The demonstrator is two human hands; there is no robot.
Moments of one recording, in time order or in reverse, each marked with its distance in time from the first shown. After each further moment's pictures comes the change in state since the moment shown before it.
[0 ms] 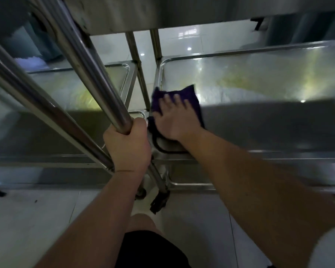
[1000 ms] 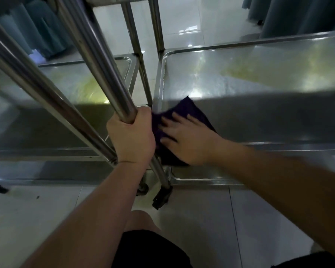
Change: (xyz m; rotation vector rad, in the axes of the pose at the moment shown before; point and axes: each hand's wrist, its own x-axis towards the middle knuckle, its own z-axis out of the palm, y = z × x) left_hand 0.001 0.000 0.000 -0.041 -0.052 0.043; right_hand -0.078 0.025 0.008 0.056 -0.095 -0.362
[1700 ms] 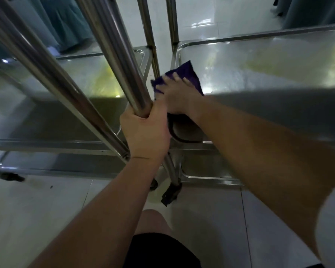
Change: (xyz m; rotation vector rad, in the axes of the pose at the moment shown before) left_hand 0.001 -0.003 0.001 -0.069 -0.041 0.037; right_hand 0.130 -0.002 -0.030 -0.138 0.015 0.105
